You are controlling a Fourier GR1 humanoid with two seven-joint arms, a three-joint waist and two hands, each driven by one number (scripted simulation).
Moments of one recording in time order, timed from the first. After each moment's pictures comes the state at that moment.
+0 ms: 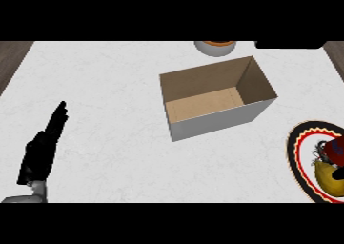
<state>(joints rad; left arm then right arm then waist) 0.00 0.23 0.04 -1.52 -0.15 0.07 0.07 -0.13 -0.61 -0.22 -1.15 0.51 0.31 0.36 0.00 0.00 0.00</state>
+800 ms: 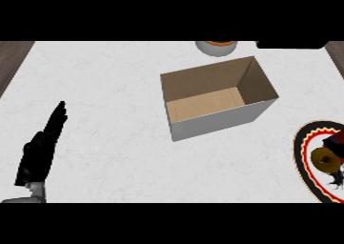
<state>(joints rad) 0.01 0.21 0.05 -1.56 -0.17 0.04 0.09 -0.18 -0.61 -0.21 -1.09 0.69 0.10 0.22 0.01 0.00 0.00</state>
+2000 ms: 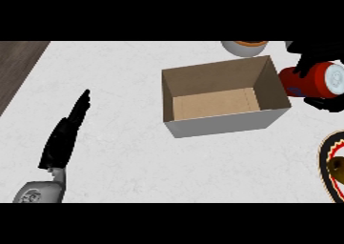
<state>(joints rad) -0.10 0.17 -0.03 -1.53 -0.20 0.03 0.10 -0.73 -0.71 0.07 -0.94 0.49 0.34 -0.92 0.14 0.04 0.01</state>
